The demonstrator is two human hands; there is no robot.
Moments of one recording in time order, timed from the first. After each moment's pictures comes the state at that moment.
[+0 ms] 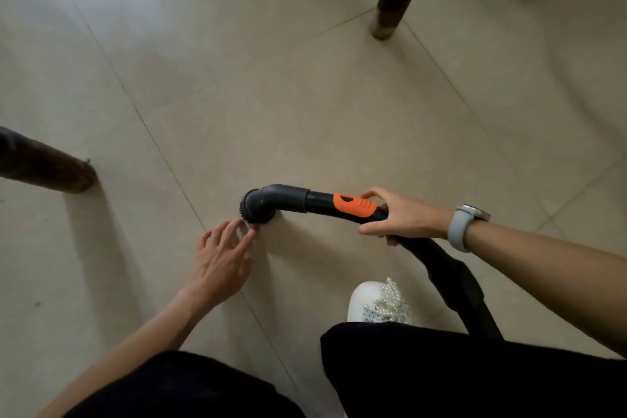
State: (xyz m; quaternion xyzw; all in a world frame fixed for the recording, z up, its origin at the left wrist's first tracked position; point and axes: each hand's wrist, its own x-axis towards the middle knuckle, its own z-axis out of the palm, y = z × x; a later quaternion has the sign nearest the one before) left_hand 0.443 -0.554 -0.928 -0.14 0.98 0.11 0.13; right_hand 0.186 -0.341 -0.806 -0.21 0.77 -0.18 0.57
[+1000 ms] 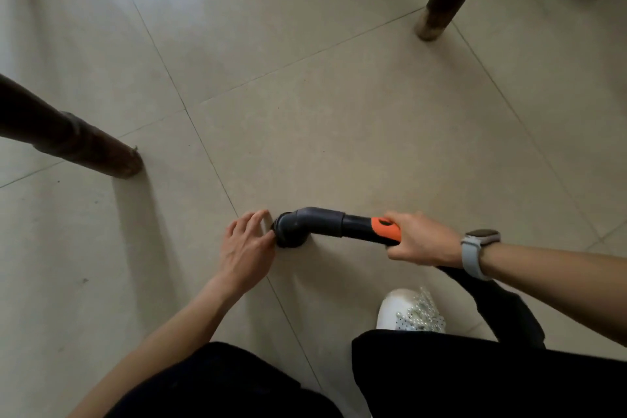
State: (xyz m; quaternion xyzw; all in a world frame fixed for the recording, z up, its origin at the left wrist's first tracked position) left_hand 0.441 -0.566 -0.915 -0.20 0.96 0.14 0.15; right_hand 0.220 -0.365 -0.818 -0.36 0.83 0.02 0.43
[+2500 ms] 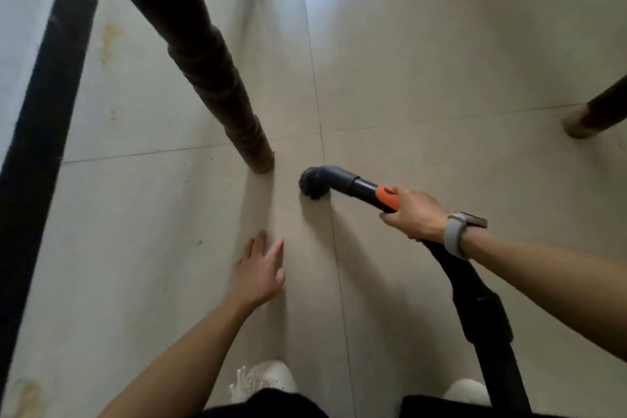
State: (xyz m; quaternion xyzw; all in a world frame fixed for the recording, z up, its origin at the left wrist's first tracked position) left_hand 0.535 -0.617 -0.896 -0.50 0.79 0.25 0.24; right_hand 0.246 -0.558 -0.818 -0.43 0.82 0.00 0.37
